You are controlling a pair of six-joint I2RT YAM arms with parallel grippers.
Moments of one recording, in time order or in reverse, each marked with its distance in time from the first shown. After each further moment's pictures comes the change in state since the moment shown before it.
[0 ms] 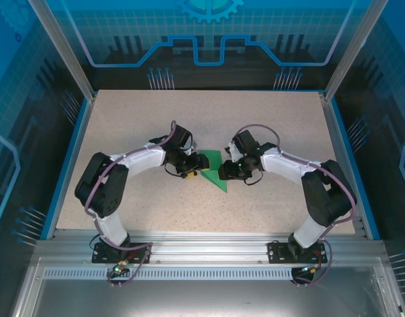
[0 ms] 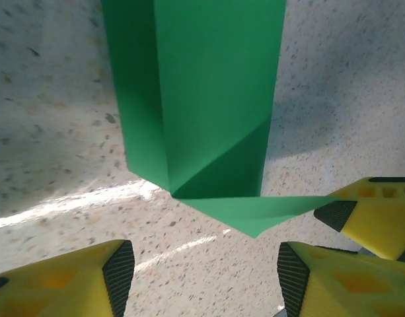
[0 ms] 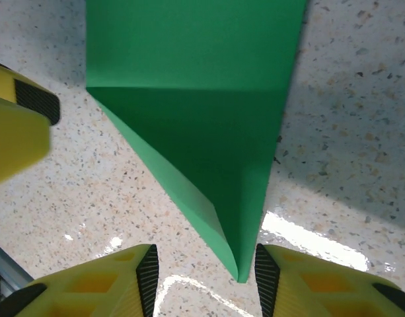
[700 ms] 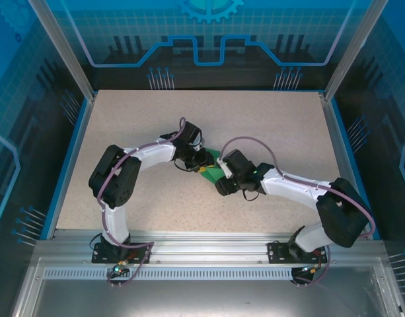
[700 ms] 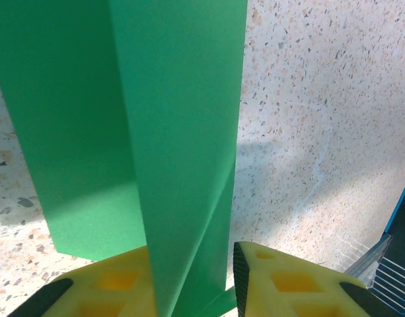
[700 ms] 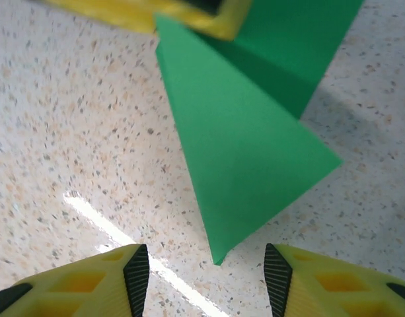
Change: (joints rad) left arm -0.030 0.125 0.128 0.039 0.000 -0.056; right arm 0.248 -0.198 -0.193 0.148 0.380 -0.232
